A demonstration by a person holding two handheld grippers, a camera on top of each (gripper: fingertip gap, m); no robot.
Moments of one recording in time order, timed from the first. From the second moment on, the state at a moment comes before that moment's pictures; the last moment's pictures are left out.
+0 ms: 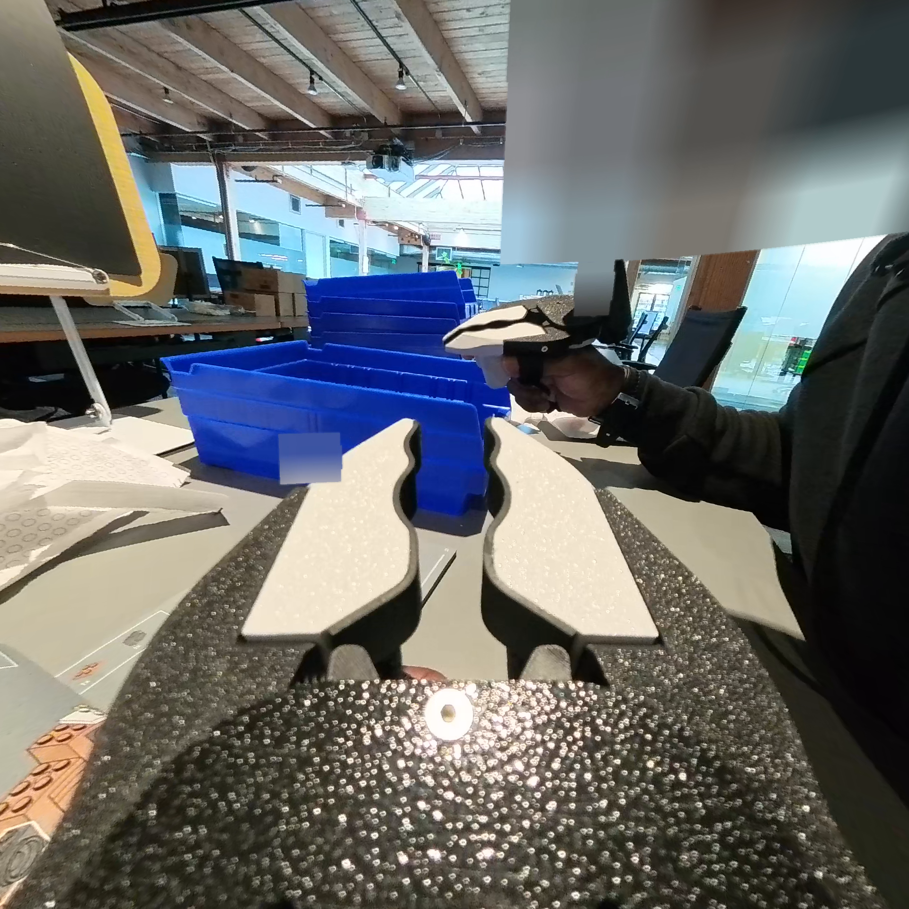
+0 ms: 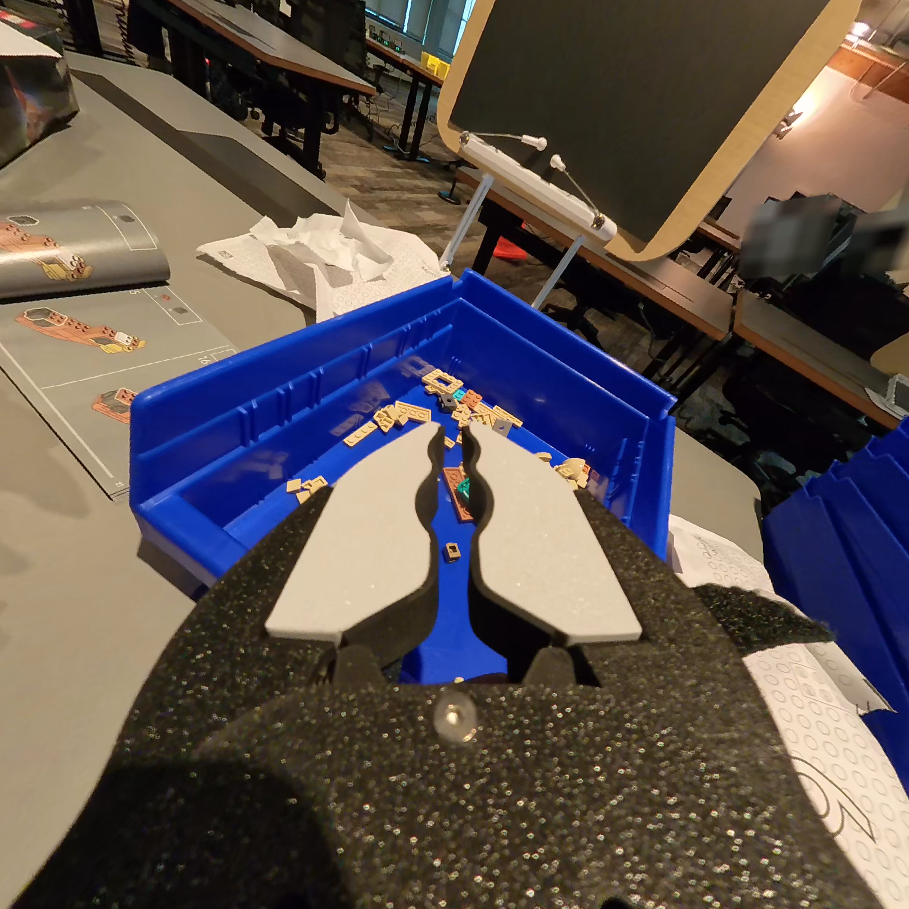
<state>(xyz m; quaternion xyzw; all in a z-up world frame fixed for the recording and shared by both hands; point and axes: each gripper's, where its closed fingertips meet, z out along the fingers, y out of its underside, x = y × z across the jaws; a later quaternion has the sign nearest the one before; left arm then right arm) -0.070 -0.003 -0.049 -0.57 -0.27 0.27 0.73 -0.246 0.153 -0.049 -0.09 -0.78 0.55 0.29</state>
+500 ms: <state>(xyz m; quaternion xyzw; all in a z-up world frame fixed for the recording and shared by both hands) -0.065 -0.002 -0.050 -0.58 -0.27 0.27 0.72 -0.349 0.145 -0.015 0.20 -0.85 0.25 0.42</state>
